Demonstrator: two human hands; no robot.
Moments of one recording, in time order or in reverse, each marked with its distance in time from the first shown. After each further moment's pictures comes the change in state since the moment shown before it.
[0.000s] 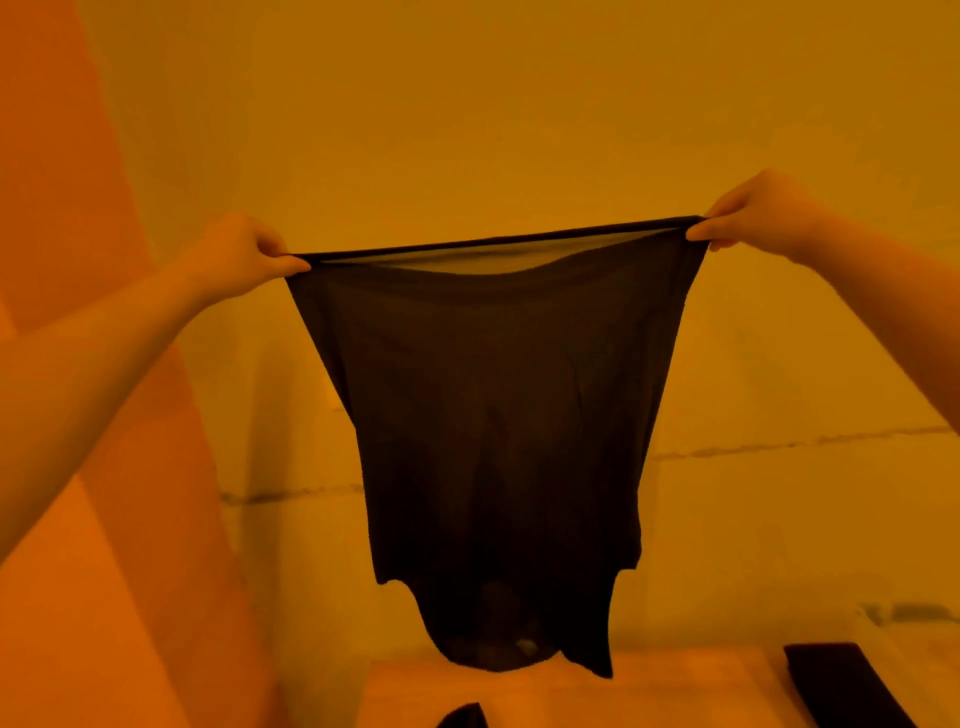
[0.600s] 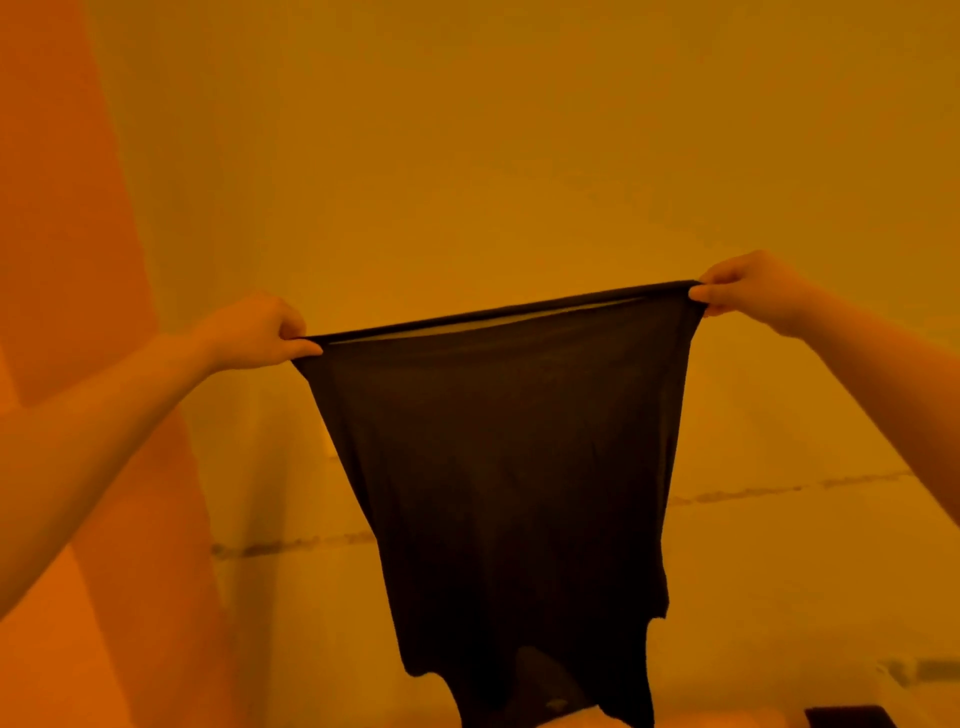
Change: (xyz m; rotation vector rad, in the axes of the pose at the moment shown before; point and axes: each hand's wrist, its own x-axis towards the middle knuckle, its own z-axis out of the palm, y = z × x) left_hand -0.002 0.002 0.006 0.253 -0.236 0.159; right_hand 0.009 0.032 0.011 0.238 -0.013 0.074
